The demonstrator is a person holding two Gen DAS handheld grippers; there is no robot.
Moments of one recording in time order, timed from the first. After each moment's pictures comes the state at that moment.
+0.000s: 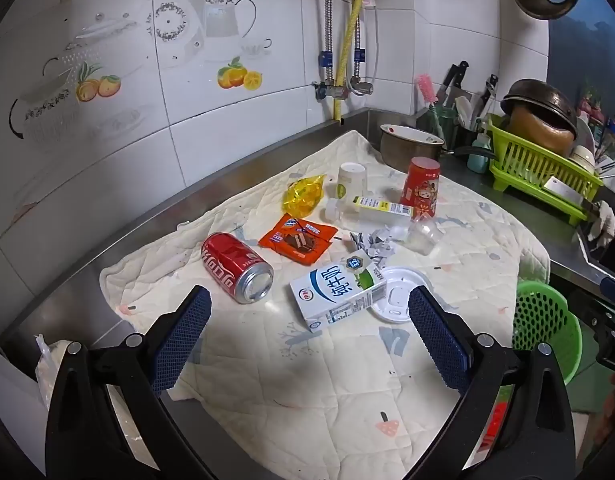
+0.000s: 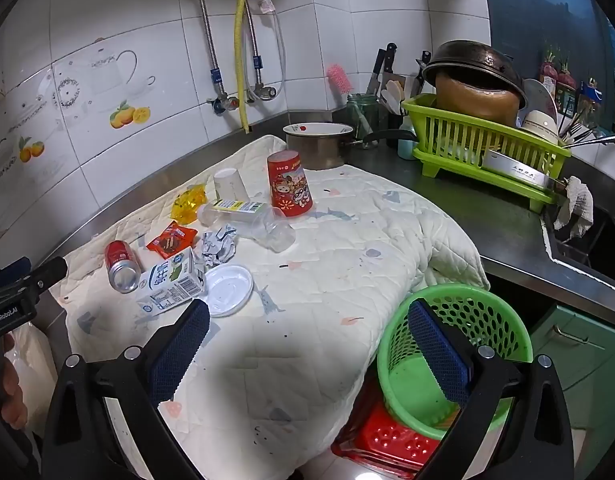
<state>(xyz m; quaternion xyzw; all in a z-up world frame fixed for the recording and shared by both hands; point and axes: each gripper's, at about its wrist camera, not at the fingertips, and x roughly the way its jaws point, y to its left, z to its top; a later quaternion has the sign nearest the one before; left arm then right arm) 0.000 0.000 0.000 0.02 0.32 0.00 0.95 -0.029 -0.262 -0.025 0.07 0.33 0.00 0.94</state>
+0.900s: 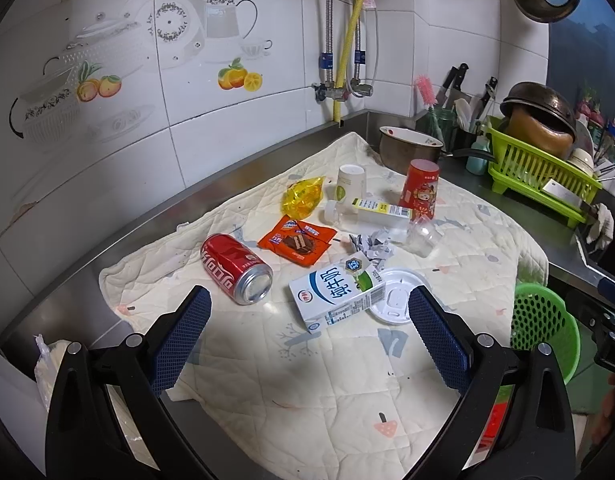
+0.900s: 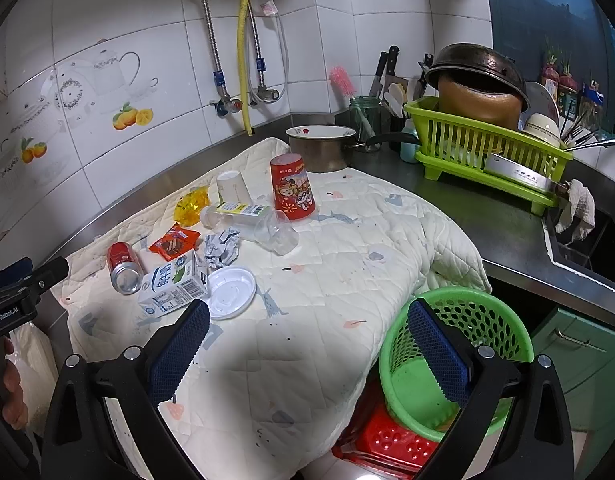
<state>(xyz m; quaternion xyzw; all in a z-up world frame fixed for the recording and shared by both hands) 0.000 0.001 0.003 0.01 0.32 0.00 0.95 -0.030 -0.260 -0.025 0.06 0.33 0.00 0.94</state>
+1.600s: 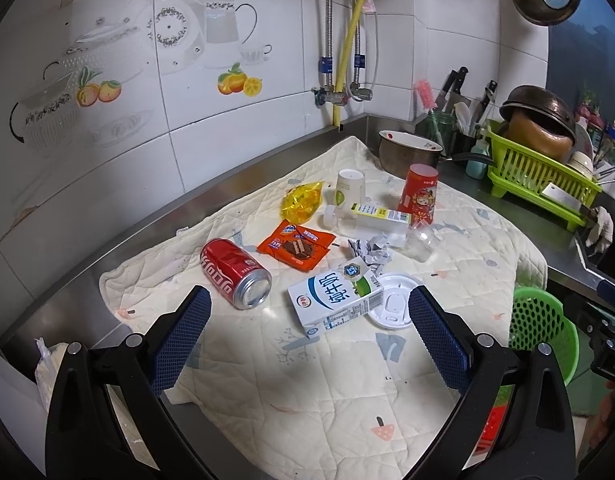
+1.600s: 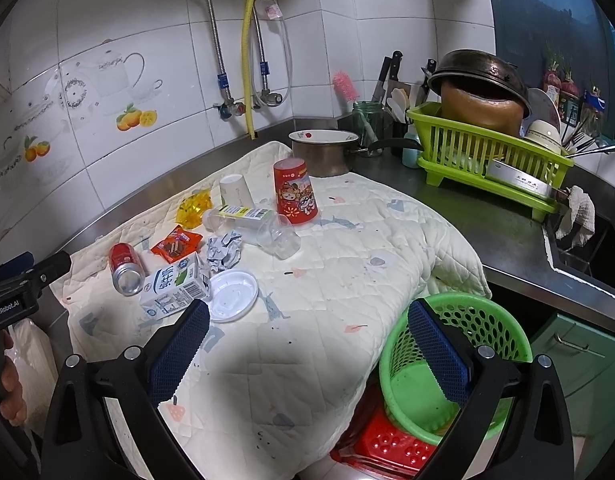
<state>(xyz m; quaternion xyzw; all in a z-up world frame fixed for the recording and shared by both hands) 0.000 -0.002 0.007 0.01 0.31 0.00 0.95 -0.030 -0.258 -0.017 0.06 0.32 0.00 0.95</state>
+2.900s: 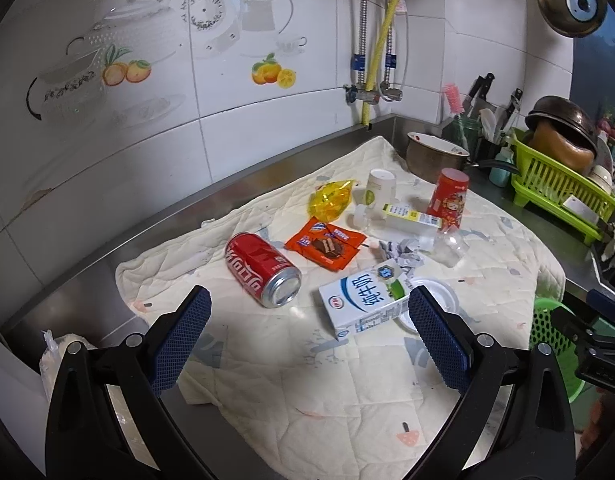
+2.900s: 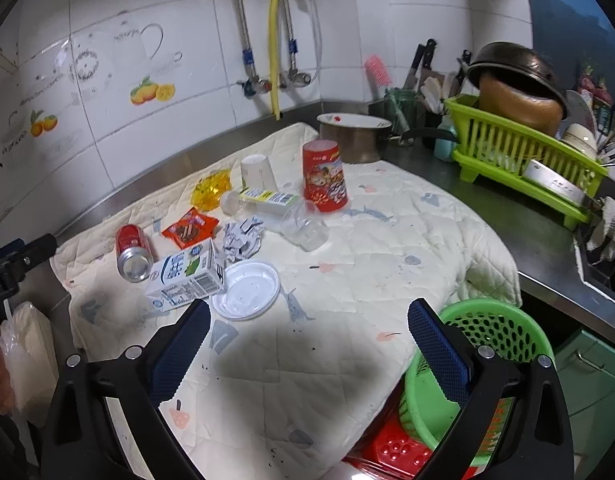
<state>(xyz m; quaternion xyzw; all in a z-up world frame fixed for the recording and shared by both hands) 0.010 0.030 -0.001 -0.01 0.32 0.03 0.95 0.011 -0.233 -0.044 0.04 0.35 0.05 0.94</state>
